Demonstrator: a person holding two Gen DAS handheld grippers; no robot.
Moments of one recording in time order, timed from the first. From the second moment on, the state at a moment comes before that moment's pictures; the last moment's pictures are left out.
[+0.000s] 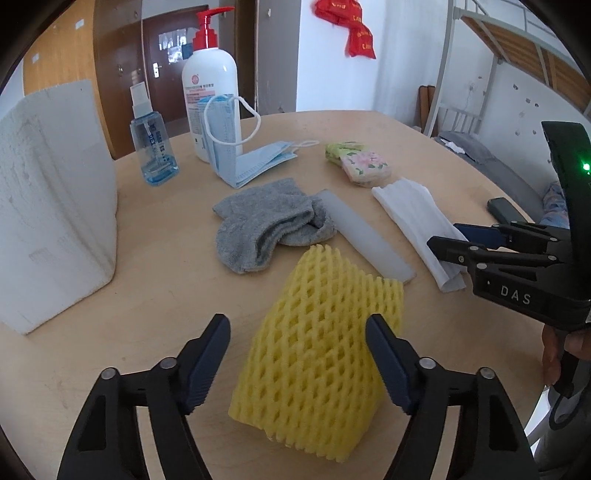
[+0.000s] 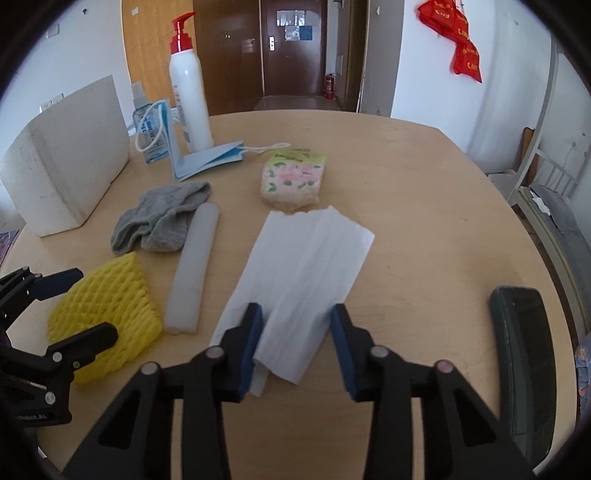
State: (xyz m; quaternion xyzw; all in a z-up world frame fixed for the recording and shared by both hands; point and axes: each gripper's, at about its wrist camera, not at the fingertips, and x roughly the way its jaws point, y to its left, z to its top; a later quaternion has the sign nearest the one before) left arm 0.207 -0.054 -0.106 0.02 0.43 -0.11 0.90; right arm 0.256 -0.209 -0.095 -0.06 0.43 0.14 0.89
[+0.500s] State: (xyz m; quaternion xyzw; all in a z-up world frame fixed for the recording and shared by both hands) left arm 0.198 -0.049 -0.097 0.00 0.41 -0.13 0.90; right arm 0.251 -0.215 -0.091 -0.01 0.42 0.17 0.89
